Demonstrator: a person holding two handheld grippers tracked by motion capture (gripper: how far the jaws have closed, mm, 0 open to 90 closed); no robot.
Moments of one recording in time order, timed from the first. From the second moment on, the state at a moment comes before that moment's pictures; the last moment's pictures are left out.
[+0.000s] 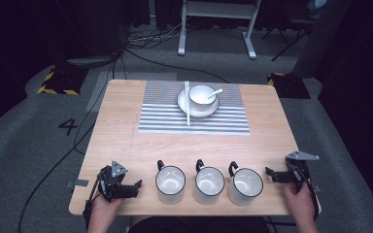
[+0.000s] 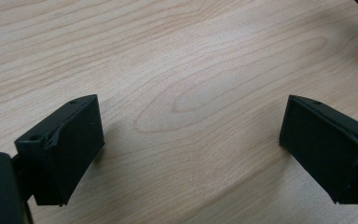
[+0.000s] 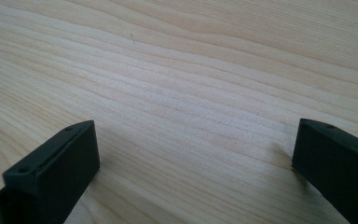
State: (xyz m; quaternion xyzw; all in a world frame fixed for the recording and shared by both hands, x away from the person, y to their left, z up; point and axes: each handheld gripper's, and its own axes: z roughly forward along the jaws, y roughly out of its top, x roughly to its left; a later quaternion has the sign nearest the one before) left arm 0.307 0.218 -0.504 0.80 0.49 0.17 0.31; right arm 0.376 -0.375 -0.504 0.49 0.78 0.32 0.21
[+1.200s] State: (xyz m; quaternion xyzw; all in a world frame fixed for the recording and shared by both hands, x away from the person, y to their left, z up) left arm 0.264 0.215 -0.445 0.77 0.44 0.23 0.41; right arm 0.375 -0.374 -0.505 0.49 0.78 0.32 0.21
